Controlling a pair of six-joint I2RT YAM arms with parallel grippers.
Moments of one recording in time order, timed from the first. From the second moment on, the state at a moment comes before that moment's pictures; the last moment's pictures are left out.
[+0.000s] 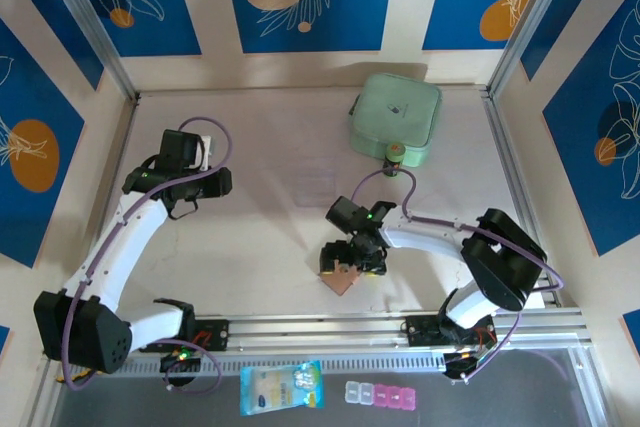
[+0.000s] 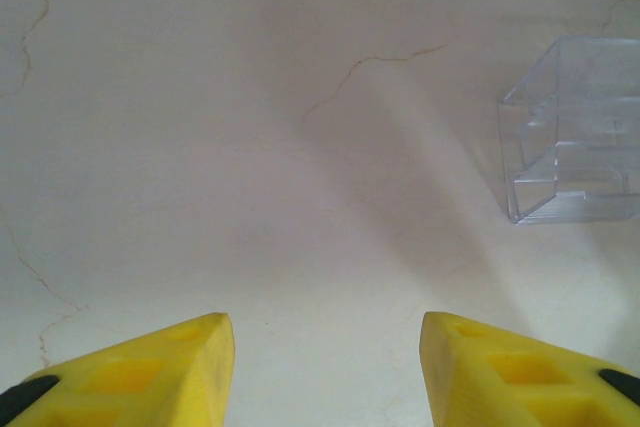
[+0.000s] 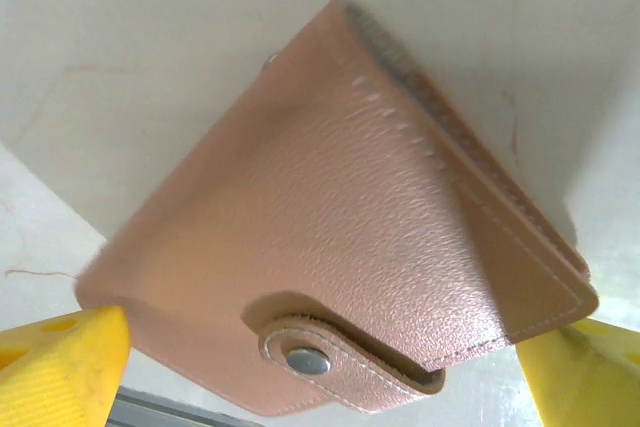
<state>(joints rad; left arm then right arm) -0.21 1.18 1.06 -0.82 0.06 -0.24 0.89 1.54 0.85 -0.74 -0.22 0.87</state>
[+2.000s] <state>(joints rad) -0.27 1.21 0.85 -0.62 0.25 -0.49 0.90 1.90 1.27 -0.82 -0.14 0.79</state>
